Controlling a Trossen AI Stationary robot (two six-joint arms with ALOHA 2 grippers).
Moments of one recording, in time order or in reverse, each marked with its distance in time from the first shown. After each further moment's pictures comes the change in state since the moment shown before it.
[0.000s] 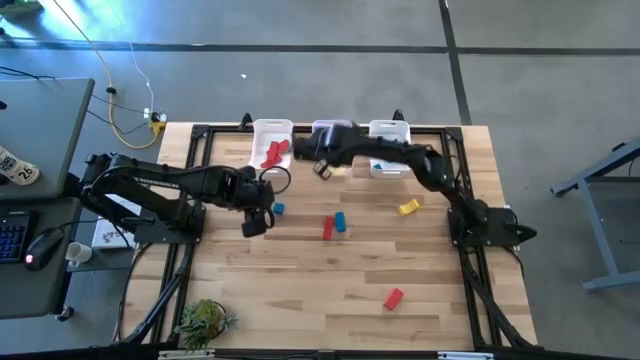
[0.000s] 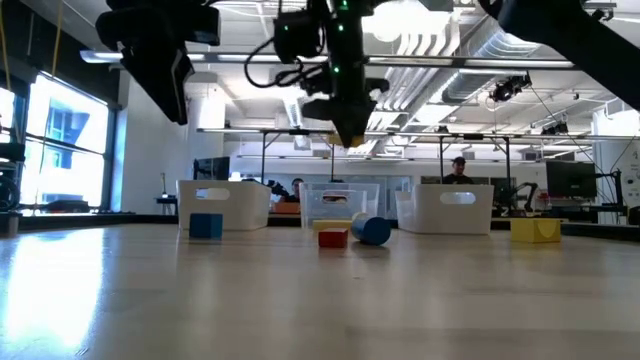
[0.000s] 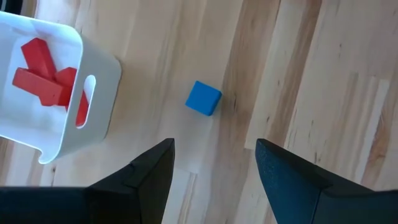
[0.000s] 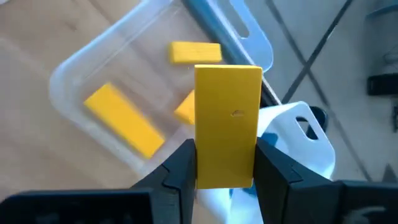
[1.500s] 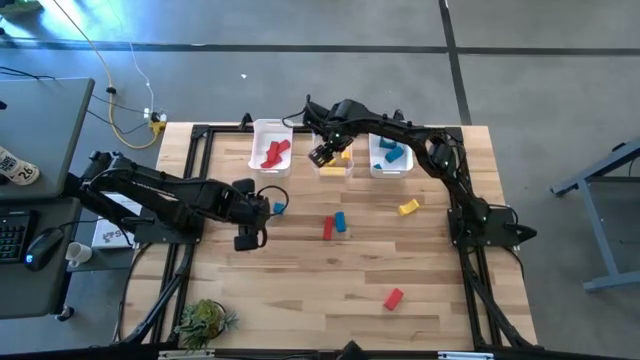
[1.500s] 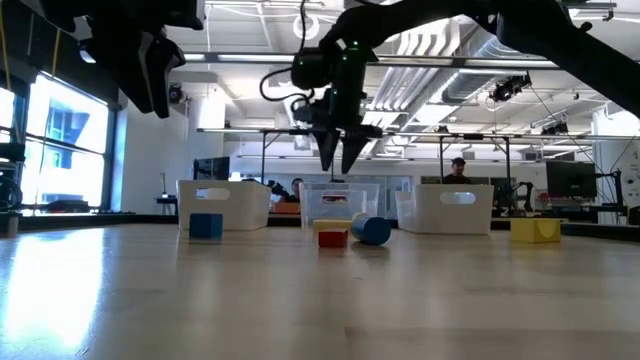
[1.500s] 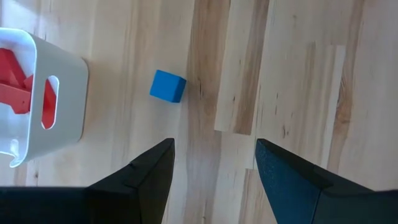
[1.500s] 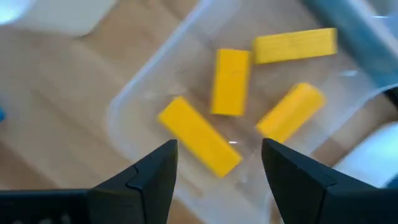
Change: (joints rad) left arm -0.160 0.000 0.000 -0.042 -0.001 -0.043; right arm -0.207 0.001 -0.073 0.229 -0.559 -0.119
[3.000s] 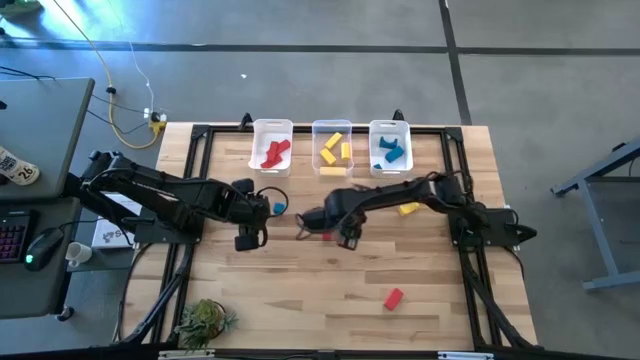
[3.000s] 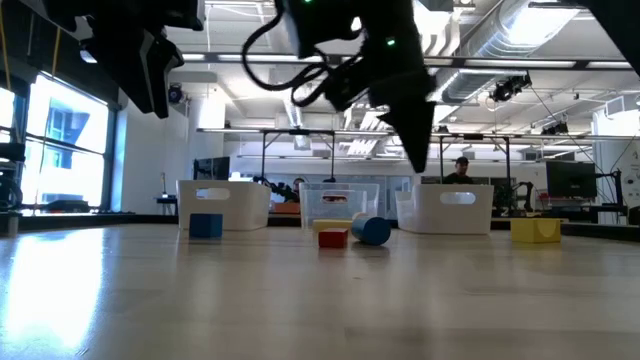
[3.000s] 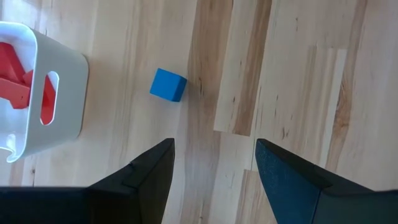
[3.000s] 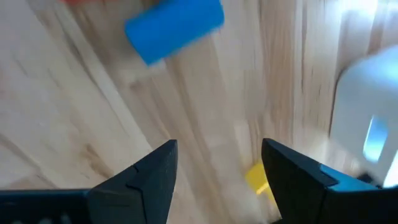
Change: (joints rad) left arm 0.001 0.000 0.000 0.000 0.000 -0.027; right arm 0.520 -0.112 -0.317 -0.281 0.157 0.090
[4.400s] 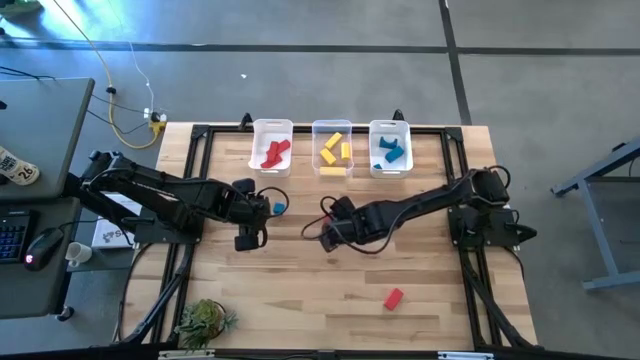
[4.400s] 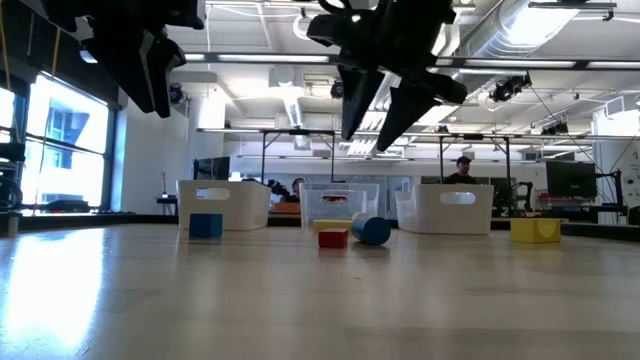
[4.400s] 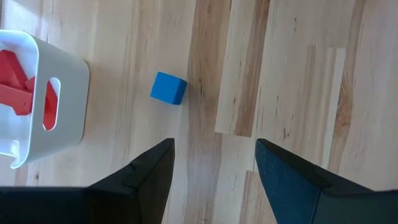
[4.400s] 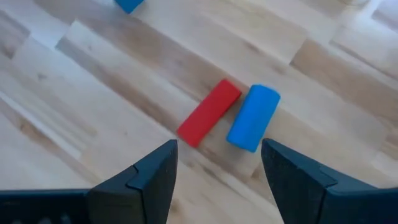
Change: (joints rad) left arm 0.000 0.000 0.000 0.006 -0.004 0.027; right arm 0.127 -0.321 -0.431 0.707 0.177 0.699
